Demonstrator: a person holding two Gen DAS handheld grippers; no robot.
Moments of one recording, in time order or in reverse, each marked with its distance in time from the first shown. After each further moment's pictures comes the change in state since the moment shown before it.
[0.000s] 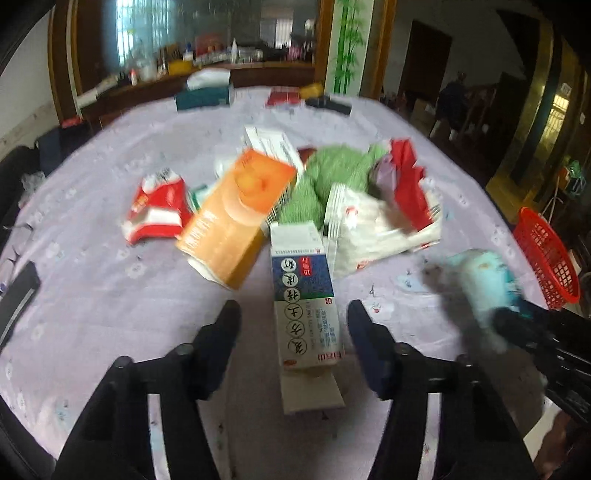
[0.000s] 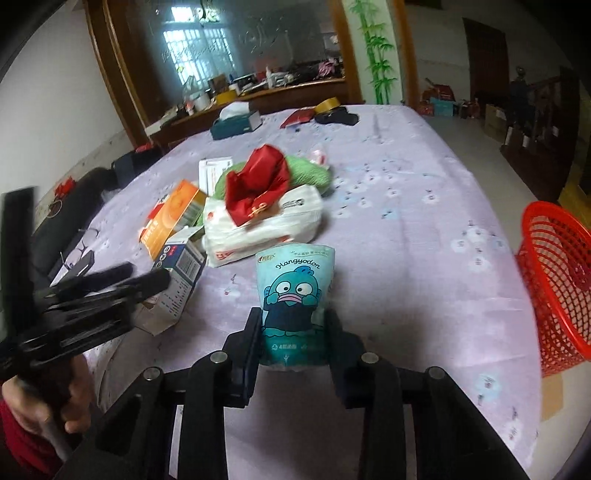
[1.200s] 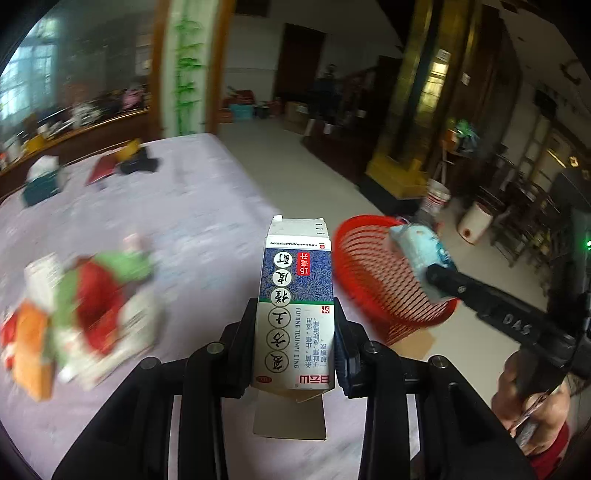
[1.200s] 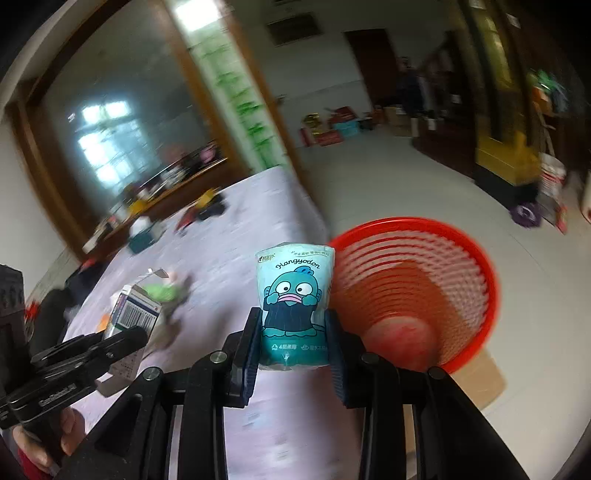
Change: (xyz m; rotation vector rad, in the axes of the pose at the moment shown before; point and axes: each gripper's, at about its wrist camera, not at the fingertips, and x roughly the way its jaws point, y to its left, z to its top) left arm -0.030 -0.212 0.055 0.309 -0.079 -0.402; right arm -0.120 -0.175 0.003 0.368 -0.249 -0.186
